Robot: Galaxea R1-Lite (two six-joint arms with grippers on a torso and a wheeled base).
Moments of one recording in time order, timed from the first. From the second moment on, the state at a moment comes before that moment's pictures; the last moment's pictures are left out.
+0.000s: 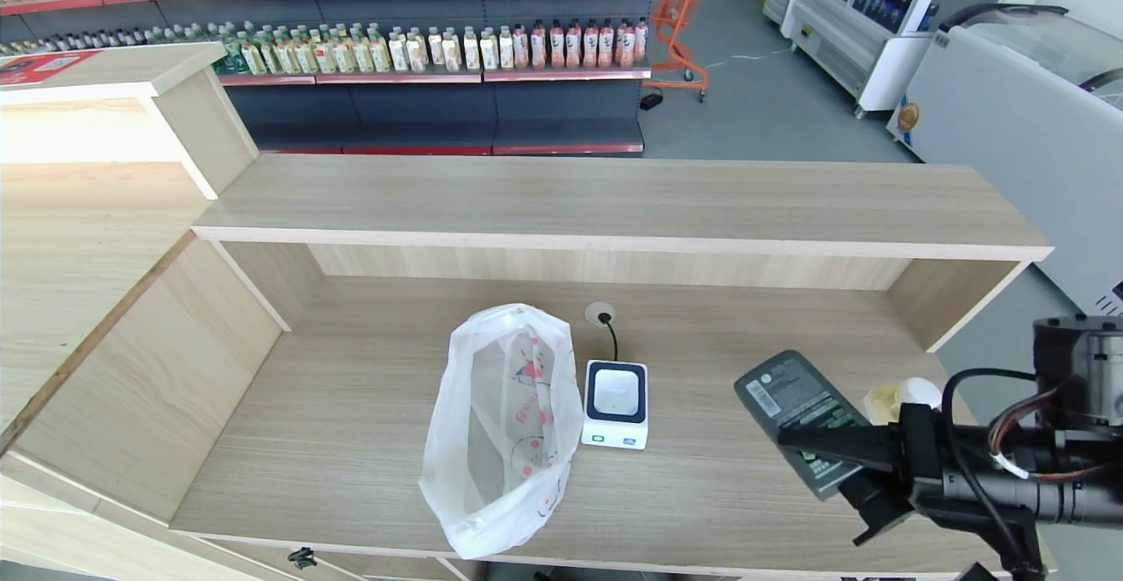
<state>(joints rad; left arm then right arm) 0.00 0.00 0.00 0.00 0.00 0.00 0.22 1.50 -0.39 -0.60 0.83 -2.56</state>
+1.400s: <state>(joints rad) 0.00 0.00 0.00 0.00 0.00 0.00 0.48 1.80 -0.58 -0.42 1.26 -2.80</state>
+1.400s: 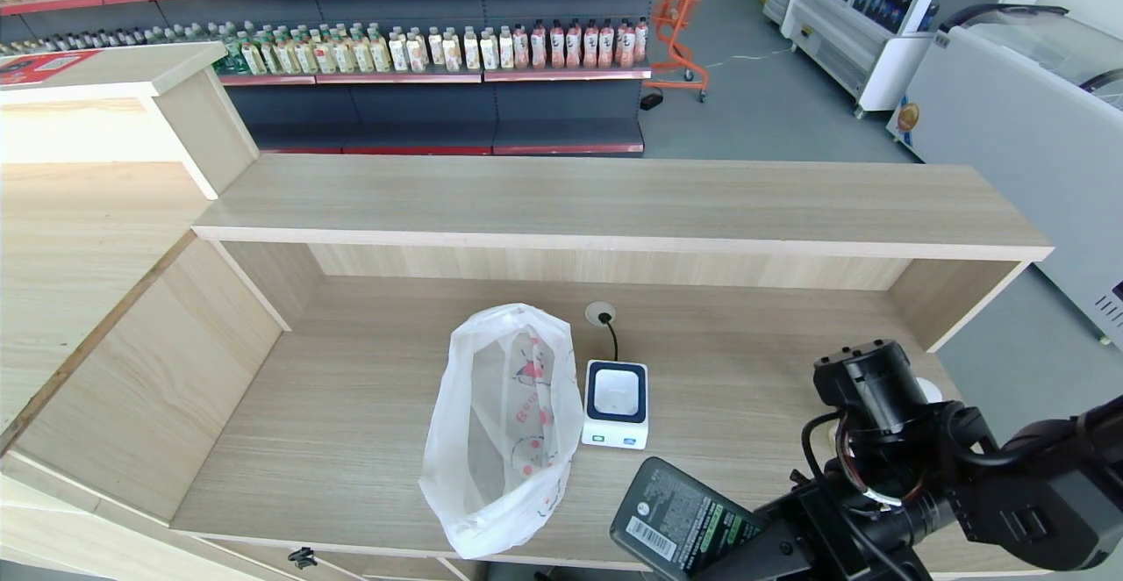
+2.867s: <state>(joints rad) 0.00 0.00 0.00 0.00 0.00 0.00 0.37 1.47 -0.62 -0.39 1.20 -2.21</state>
